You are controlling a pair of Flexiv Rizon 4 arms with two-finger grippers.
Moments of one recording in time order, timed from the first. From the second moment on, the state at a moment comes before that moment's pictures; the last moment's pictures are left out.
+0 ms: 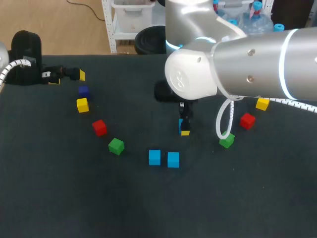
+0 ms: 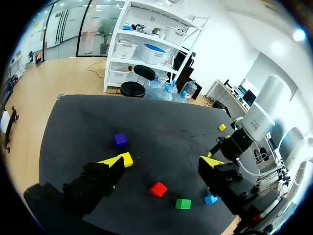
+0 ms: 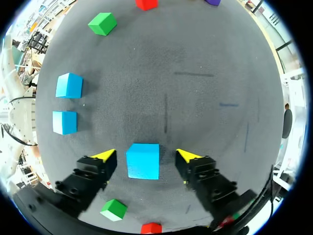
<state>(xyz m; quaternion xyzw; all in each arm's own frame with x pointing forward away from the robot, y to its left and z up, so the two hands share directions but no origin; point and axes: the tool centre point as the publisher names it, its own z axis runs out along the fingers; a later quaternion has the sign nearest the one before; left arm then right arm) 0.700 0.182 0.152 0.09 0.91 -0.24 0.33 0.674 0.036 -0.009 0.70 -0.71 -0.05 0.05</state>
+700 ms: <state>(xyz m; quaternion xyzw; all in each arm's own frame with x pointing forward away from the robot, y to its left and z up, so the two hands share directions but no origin) 0.700 0.182 0.152 0.09 0.91 -0.24 0.33 0.651 0.042 0.038 0.66 -0.75 -0.07 0.04</state>
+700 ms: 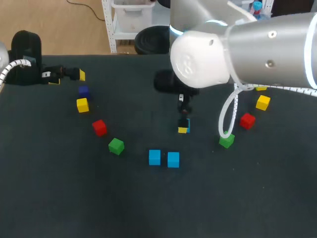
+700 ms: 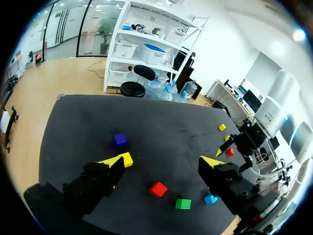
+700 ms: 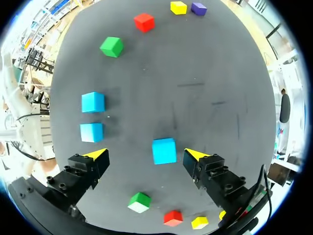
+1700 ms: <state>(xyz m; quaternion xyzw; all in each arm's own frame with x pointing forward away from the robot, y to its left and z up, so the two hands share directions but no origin) 0.700 0.182 0.152 0.09 0.91 -0.24 0.33 0.572 0.060 0.034 0.70 -0.71 -0.08 0.01</state>
